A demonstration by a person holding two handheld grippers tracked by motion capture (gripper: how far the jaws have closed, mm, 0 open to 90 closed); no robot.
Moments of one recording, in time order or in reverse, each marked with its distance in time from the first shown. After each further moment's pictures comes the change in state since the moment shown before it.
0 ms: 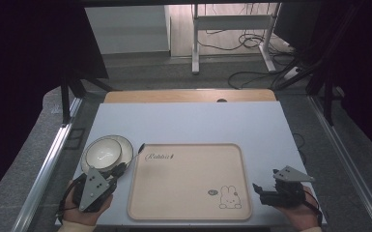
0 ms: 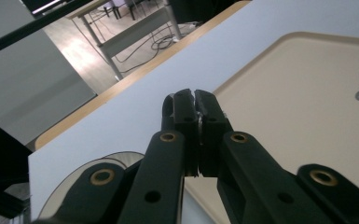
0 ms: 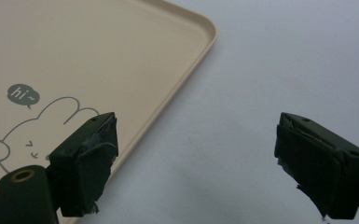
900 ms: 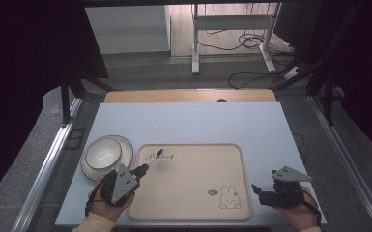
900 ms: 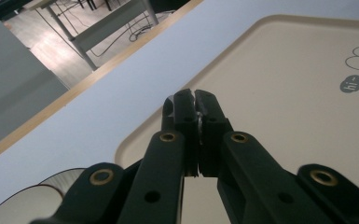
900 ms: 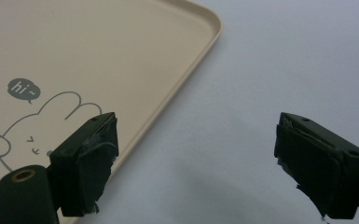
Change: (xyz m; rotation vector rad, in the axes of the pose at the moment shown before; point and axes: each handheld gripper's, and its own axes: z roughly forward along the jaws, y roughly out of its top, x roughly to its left) left arm -0.027 0.000 0.051 0.040 -0.067 0.037; right arm 0.001 -0.001 0.004 0.019 0.008 -0.003
